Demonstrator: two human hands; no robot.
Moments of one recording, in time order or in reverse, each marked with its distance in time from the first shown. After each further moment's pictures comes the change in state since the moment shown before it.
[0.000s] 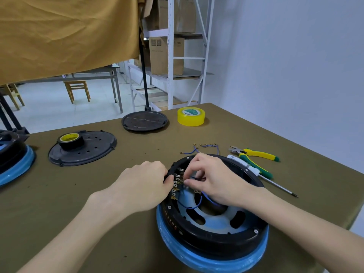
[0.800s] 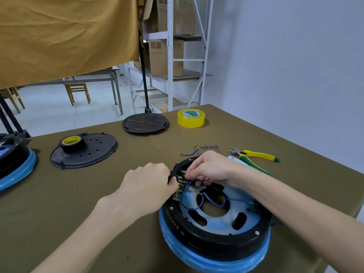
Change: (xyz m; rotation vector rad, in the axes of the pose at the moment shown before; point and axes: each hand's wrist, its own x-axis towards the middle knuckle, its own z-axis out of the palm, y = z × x) left_hand -0.002 0.011 -0.001 0.062 0.036 -0.047; right_hand 0.032 -0.010 -0.020 0.439 -0.216 0.552
